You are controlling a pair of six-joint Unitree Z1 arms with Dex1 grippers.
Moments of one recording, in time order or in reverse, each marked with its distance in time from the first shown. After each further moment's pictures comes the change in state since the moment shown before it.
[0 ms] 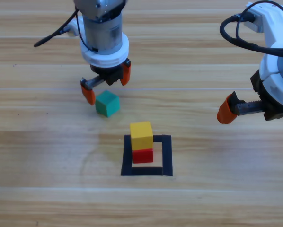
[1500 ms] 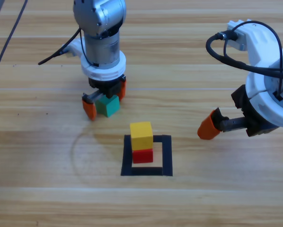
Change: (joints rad) arm 0 0.051 0.101 -0.020 -0.001 -0.069 -0.051; arm 1 -0.001 -0.004 0.119 -0.193 0.133 -0.076
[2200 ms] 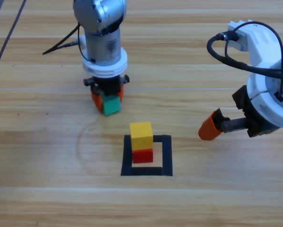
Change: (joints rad) arm 0 0.003 -0.001 -0.037 0.007 -0.036 0.365; arm 1 0.000 -0.004 0.005 0.000 0.000 0.000
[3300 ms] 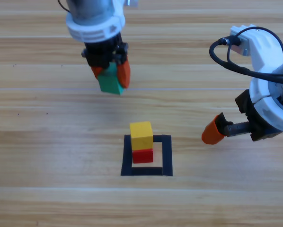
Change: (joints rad) arm 0 -0.071 -0.267 0.040 0.114 -0.106 0.782; arm 1 0.000 -0.004 0.019 0.000 0.000 0.000
